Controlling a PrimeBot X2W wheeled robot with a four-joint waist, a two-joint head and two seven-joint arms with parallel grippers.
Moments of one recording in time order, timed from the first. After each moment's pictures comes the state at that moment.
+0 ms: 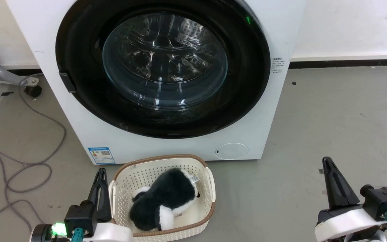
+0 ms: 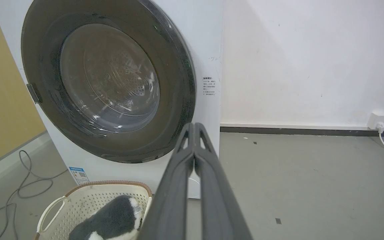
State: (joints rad) left arm 0.03 0.09 -0.08 0.05 -0.04 0.16 -0.23; right arm -0.04 -0.06 -0.06 0.14 0.09 0.13 -0.23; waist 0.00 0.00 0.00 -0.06
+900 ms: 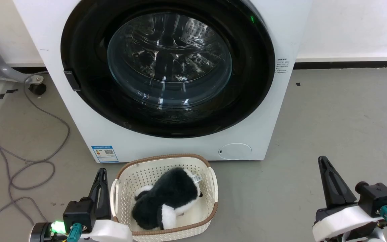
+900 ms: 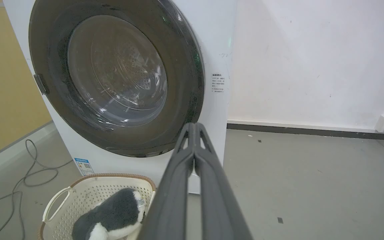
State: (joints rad) left arm 0.03 0.08 -0.06 0.04 -0.04 0.12 -0.17; right arm -0.04 -0.06 -0.04 0.11 0.07 0.13 -0.17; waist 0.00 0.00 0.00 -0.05
